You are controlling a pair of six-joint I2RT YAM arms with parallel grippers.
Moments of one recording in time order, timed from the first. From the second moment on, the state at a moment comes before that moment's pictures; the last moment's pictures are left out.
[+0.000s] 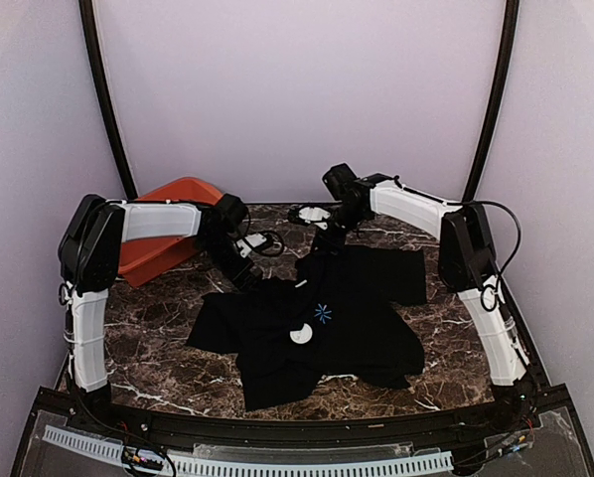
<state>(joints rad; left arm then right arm) -0.51 2.10 1.57 -0.72 0.22 0.27 0.59 2.45 2.25 -0.86 -0.29 -0.73</state>
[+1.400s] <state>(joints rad) -0.54 2.20 1.70 -0.79 0.18 0.31 0.53 2.51 2.15 -0.72 -0.50 -0.66</state>
